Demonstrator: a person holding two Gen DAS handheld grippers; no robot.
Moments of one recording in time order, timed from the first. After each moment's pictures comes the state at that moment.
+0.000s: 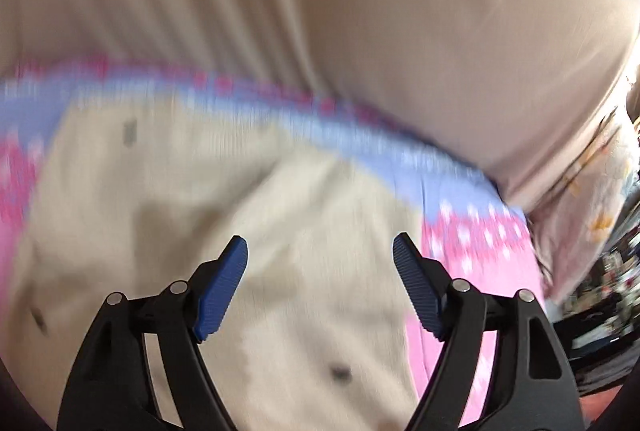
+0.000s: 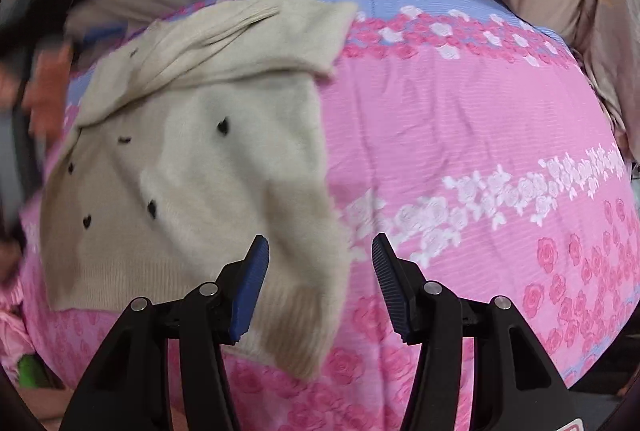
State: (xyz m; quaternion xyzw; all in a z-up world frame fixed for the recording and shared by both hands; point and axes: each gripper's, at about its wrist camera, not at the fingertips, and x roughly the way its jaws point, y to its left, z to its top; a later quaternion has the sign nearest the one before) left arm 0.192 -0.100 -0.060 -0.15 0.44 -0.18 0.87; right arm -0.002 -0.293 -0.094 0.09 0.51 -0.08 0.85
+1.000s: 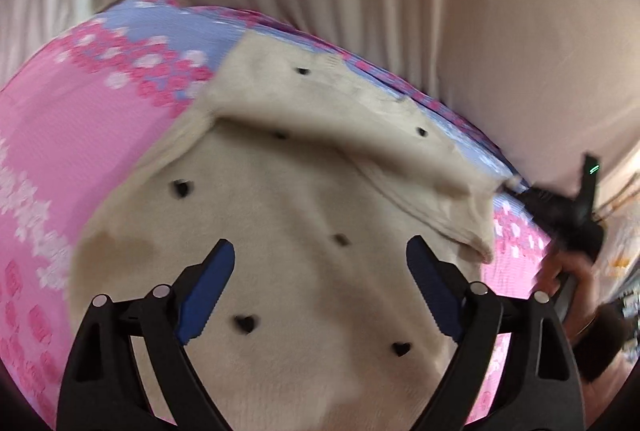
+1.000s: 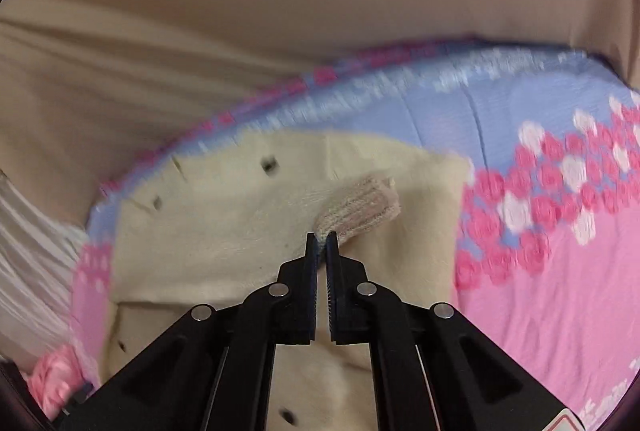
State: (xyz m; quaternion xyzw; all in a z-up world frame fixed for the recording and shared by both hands) left arm 0.102 0.026 -0.069 -0.20 0.45 -0.06 0.87; right arm 0.230 -0.307 -0.080 0.20 0.45 0.02 0.87
